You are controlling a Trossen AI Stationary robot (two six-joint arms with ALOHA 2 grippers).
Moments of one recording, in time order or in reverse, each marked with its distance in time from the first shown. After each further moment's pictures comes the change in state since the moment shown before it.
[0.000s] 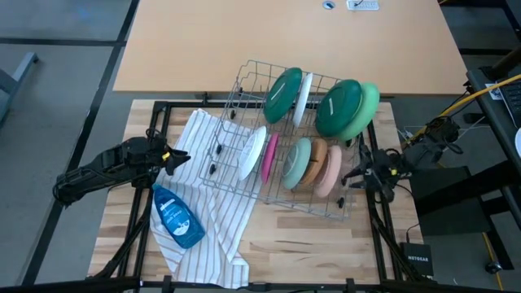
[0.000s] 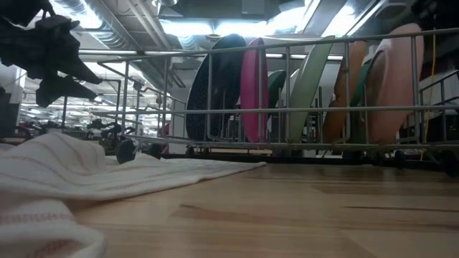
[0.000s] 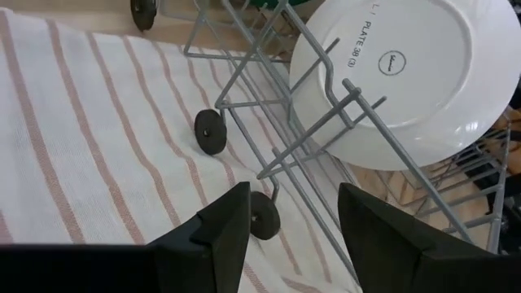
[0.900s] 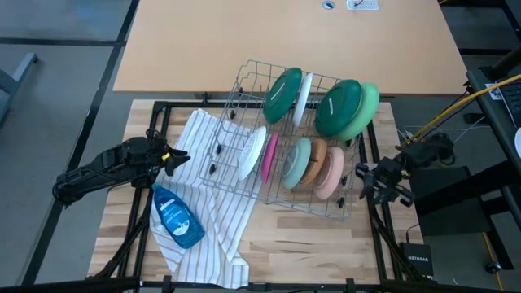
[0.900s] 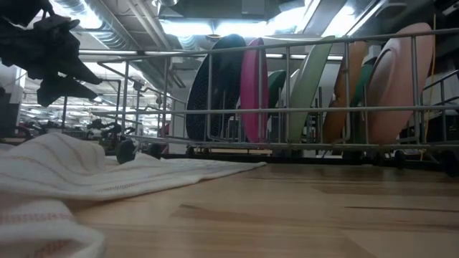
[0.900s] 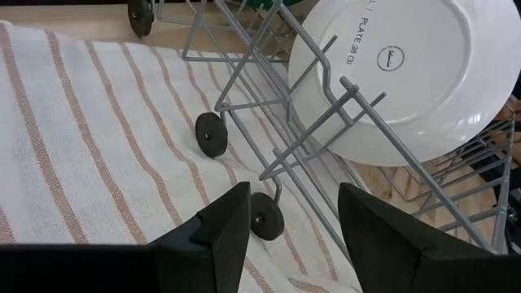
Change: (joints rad) left arm 0.000 0.000 0.000 0.000 0.000 0.044; right arm -0.163 -0.308 -0.273 0.328 -0.604 0.041
